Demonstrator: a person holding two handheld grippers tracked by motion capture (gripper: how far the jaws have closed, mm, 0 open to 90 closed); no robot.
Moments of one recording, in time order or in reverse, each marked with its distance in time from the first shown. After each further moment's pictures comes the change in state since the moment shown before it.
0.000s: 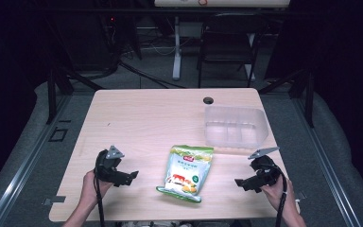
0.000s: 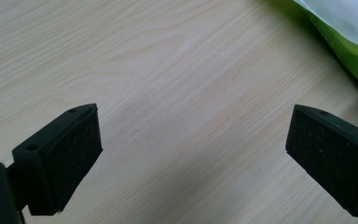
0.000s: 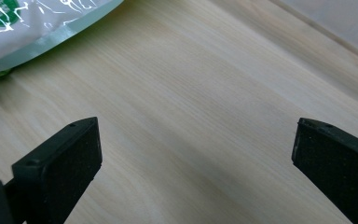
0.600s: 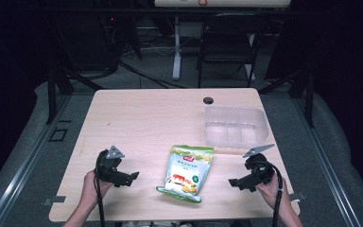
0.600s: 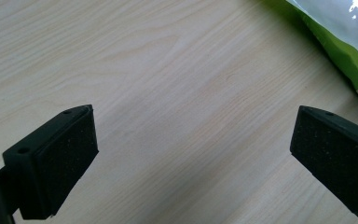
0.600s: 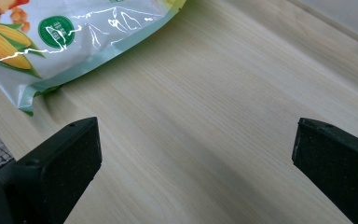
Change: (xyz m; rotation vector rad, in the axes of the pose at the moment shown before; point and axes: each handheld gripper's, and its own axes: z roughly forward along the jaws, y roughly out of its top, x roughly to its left) left arm 0.001 0.000 0.001 -0.001 -0.021 0.002; right arm 0.010 0.014 0.003 -0.002 0.106 -0.005
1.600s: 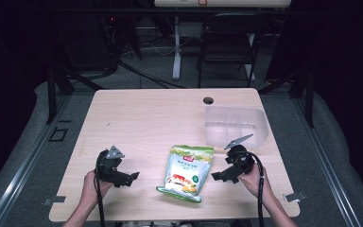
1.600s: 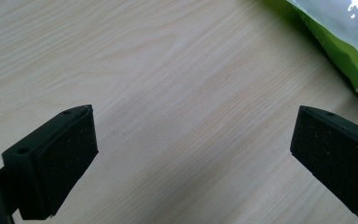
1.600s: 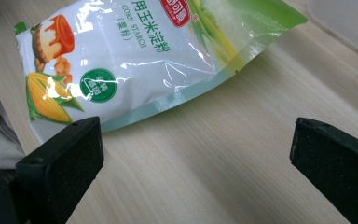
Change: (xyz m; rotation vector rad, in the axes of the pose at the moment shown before) left arm 0.000 -0.001 0.001 -0.004 -0.004 -0.001; right arm 0.011 0.045 0.036 0.027 0.134 -0.059
